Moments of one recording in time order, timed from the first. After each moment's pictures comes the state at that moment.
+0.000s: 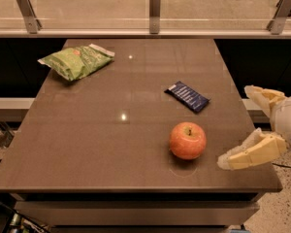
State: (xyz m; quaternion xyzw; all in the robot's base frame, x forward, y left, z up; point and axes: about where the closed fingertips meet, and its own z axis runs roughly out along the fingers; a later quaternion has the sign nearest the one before) arm 0.405 -0.178 0.902 -0.45 0.75 0.20 0.44
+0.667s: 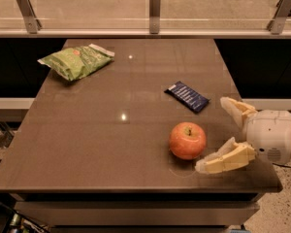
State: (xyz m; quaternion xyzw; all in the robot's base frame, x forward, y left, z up) arm 0.415 -0.144 0.865 -0.43 0.72 0.27 0.47
